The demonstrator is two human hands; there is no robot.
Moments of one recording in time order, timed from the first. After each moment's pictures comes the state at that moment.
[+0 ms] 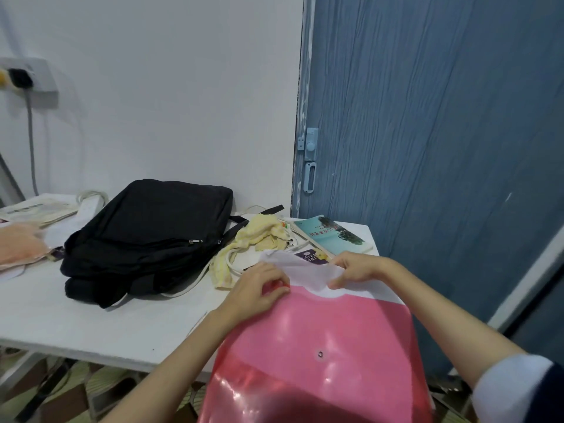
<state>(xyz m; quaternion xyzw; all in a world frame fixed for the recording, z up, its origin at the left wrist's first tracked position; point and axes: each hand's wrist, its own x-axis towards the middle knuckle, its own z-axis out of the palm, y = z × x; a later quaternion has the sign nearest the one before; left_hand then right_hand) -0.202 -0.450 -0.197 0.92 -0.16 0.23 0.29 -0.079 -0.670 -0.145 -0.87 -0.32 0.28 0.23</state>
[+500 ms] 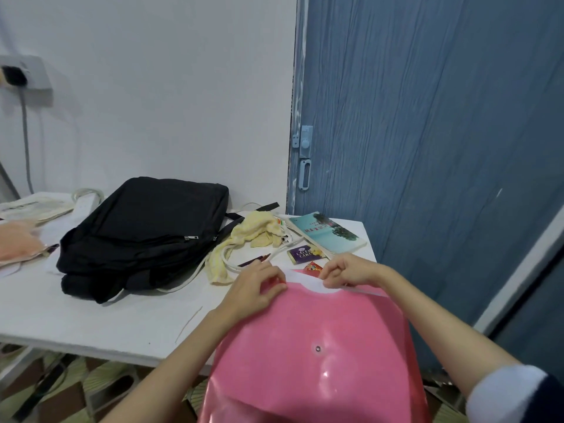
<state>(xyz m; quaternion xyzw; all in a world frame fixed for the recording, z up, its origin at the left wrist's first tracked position) -0.202 -0.457 -0.208 0.92 -0.14 0.24 0.27 -0.085 -0.681 -0.164 -0.85 -0.27 0.29 0.35</state>
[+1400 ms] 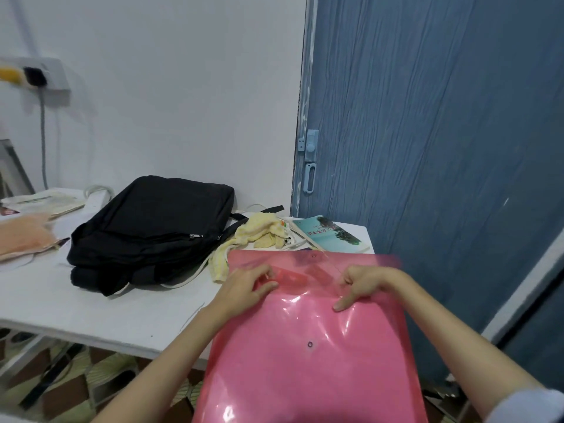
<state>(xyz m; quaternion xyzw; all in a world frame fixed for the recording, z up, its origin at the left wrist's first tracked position) -0.215 -0.446 -0.201 0.94 -0.07 0.20 0.27 -0.094 -0.696 -0.155 -0.86 -0.28 0.37 0.22</state>
